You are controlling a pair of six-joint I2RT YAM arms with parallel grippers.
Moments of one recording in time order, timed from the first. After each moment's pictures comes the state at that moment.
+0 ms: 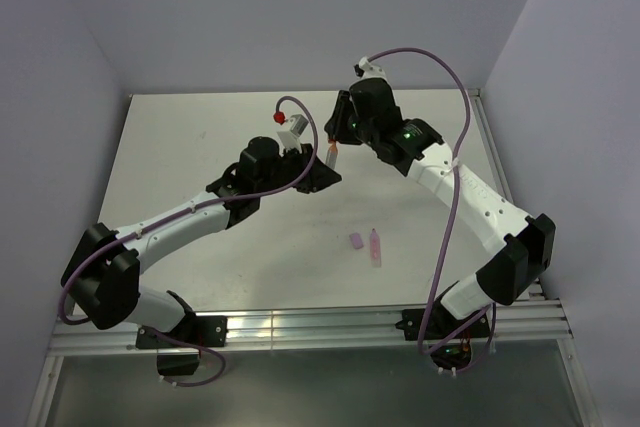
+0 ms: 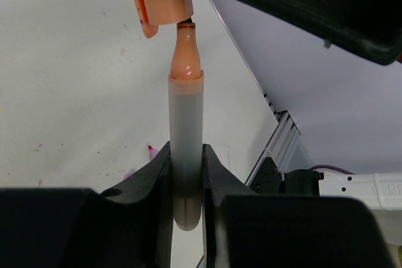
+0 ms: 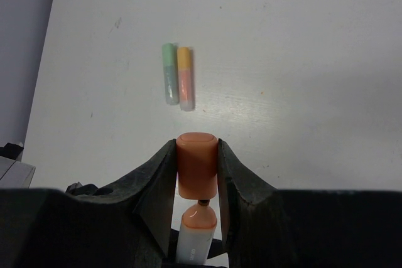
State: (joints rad) left arm -0.74 1.42 0.97 0.22 0.30 -0.70; right arm 0.63 1.49 1.52 -0.54 0.17 0.56
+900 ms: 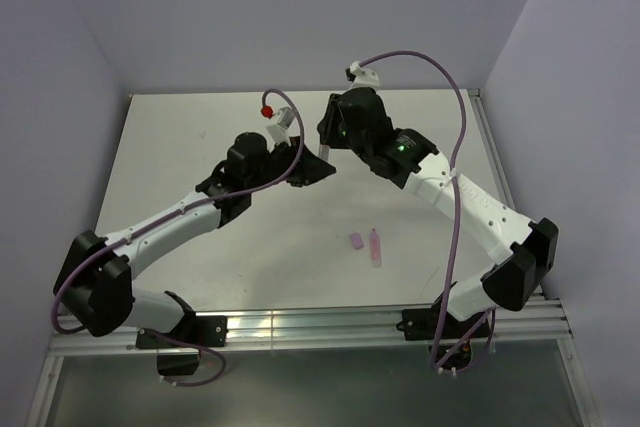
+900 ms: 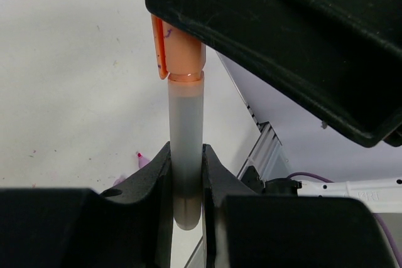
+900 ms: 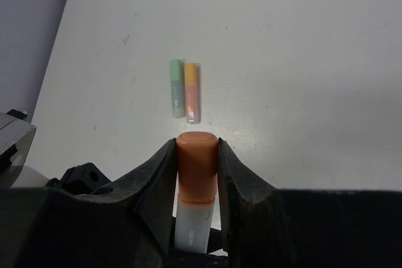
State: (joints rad) left arm -0.69 1.39 0.97 0.24 0.34 -0.76; right arm 0.73 1.47 1.51 -0.51 0.30 0.55
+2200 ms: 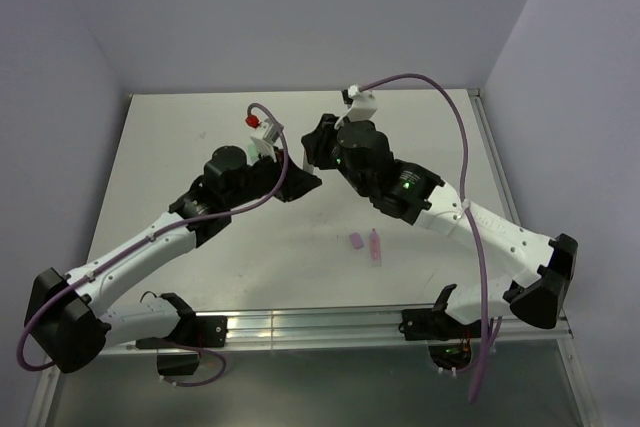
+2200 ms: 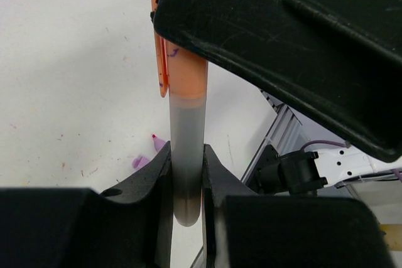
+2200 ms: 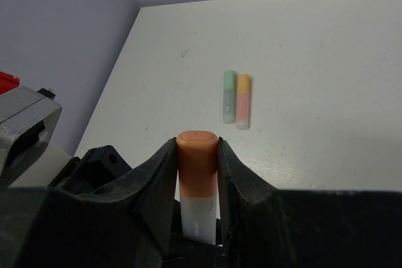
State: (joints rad) left arm -0.70 1.16 0.88 0.13 0.31 -0.60; right arm 0.93 1.31 1.33 -0.30 0.44 0.59
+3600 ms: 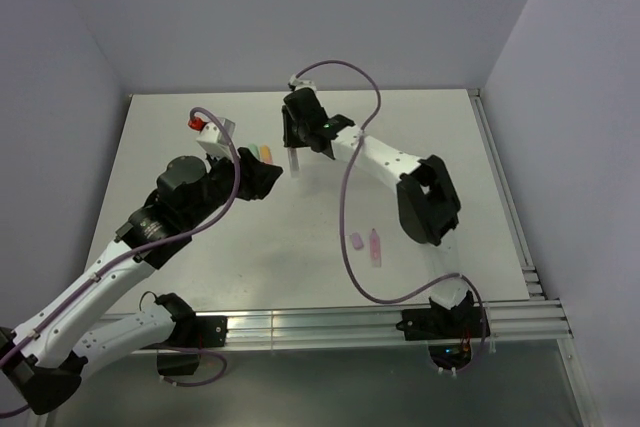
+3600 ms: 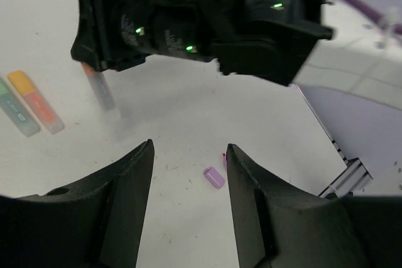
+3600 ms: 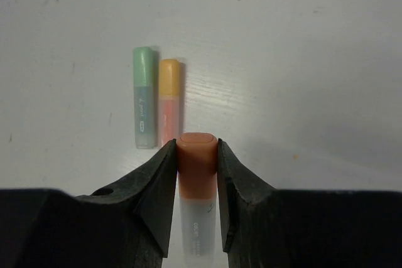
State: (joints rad) left arm -0.71 0.88 0.95 -0.23 -0.06 -0.48; right arm 0.69 2.03 1.76 -0.36 0.20 0.44
